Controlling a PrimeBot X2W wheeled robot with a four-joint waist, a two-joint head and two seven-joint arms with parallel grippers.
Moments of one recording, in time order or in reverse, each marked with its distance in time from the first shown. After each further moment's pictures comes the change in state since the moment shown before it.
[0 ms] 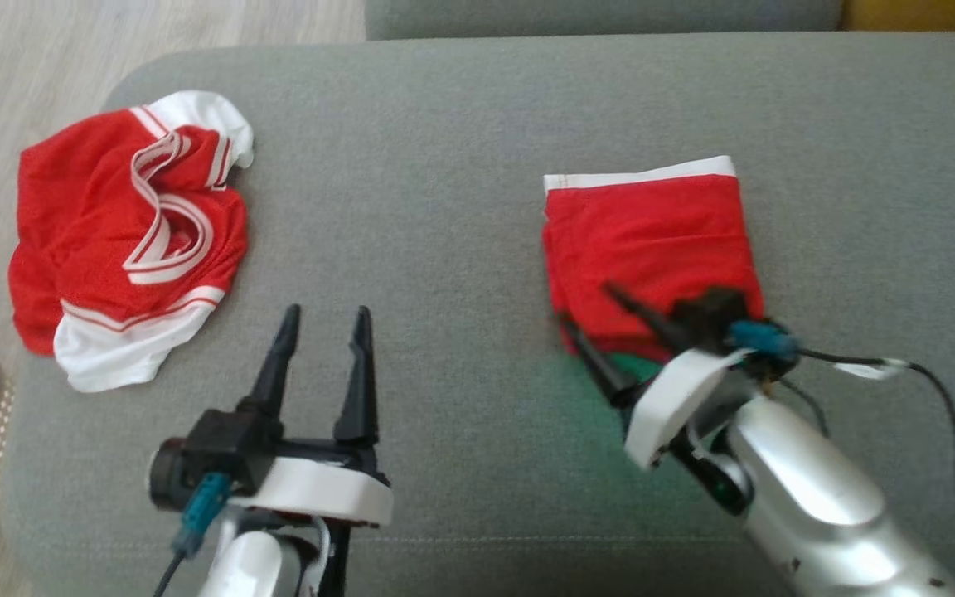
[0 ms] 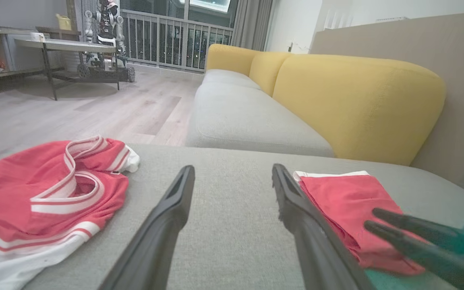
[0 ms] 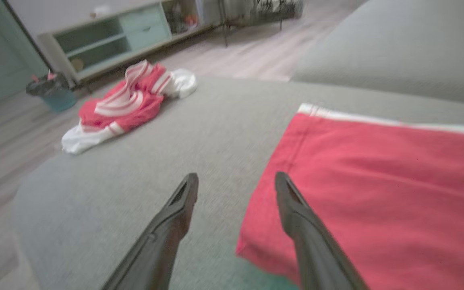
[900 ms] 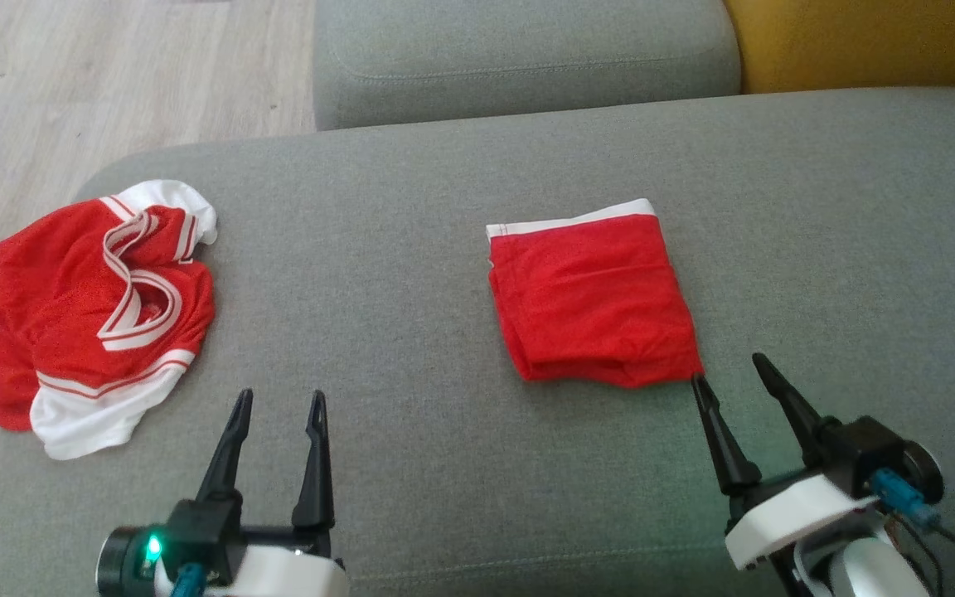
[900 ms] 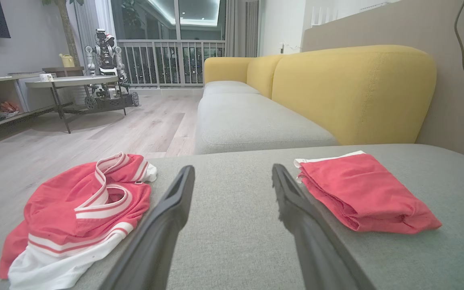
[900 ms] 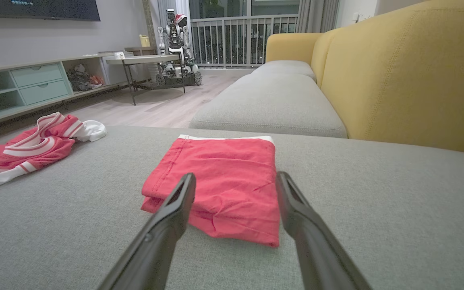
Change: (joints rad) left arm 0.202 0.002 0.124 -0.064 0.174 -0.028 0.000; right arm 0.468 0.080 -0.518 -0.353 -0.373 0.000 -0.098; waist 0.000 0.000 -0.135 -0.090
